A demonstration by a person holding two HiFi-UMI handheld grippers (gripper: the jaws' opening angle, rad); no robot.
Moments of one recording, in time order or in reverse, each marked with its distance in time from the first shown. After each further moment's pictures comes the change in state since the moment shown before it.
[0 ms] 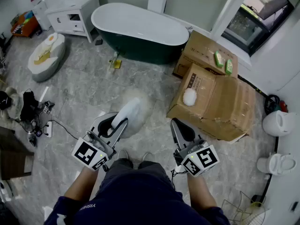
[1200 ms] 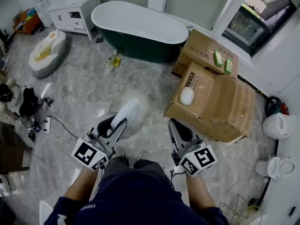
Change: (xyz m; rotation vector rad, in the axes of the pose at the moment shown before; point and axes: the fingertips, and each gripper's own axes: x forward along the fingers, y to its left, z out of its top) left arm 0.025 -0.035 -0.014 -0.007 0.014 0.037; right arm -0.026 -0.031 -0.014 0.018 0.017 0.031
